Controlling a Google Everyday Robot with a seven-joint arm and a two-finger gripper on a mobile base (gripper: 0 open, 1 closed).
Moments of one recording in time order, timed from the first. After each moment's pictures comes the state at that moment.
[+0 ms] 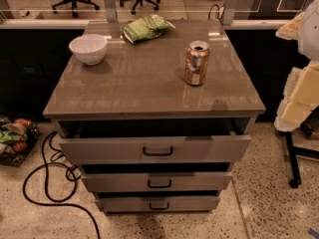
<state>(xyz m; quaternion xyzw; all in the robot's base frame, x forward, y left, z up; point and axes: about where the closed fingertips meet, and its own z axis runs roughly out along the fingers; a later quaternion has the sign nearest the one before) 0.438 -0.211 0.994 -0.60 0.78 -0.06 0.19</state>
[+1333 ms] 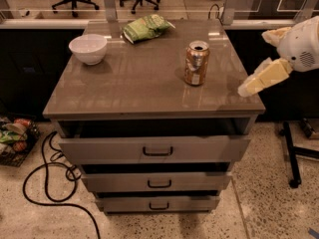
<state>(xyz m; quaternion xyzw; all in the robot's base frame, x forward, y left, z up) 0.573 -0.226 0.936 -0.50 0.76 0.10 0.40</state>
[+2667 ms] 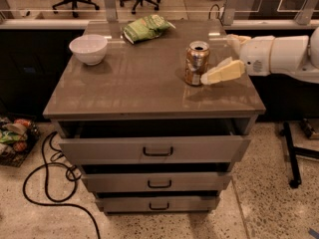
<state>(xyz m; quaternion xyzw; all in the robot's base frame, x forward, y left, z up) 0.659 -0.168 0.905 -0.43 0.69 0.23 0.54</state>
